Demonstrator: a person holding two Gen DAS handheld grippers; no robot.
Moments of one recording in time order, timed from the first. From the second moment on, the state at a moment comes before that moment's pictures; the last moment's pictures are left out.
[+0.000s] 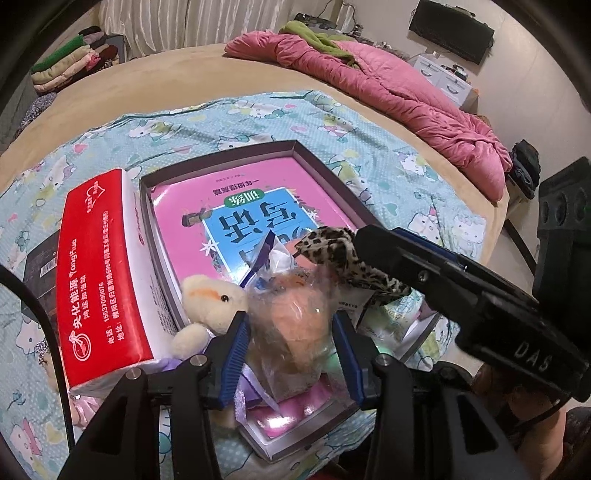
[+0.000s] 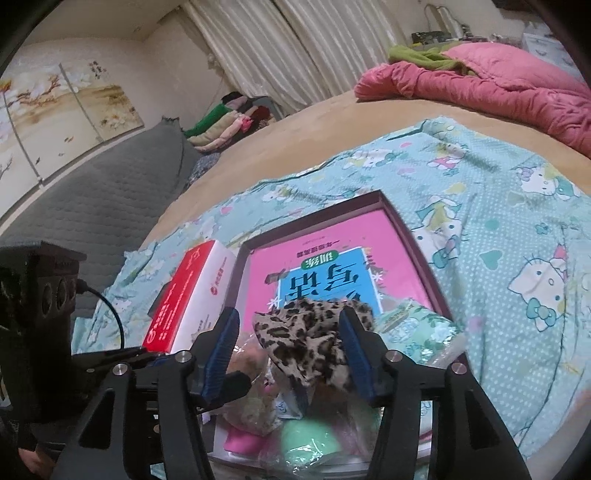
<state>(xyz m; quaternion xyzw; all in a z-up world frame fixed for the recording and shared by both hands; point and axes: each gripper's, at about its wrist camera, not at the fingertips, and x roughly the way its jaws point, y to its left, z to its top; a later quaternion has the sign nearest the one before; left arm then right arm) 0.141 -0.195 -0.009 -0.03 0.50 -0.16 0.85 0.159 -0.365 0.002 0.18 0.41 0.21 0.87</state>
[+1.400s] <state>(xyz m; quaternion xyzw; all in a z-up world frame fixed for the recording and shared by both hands) 0.093 -0.146 0.068 -0.03 0.44 -0.11 0.89 0.114 -0.344 0.085 0.11 0.38 0.11 0.91</state>
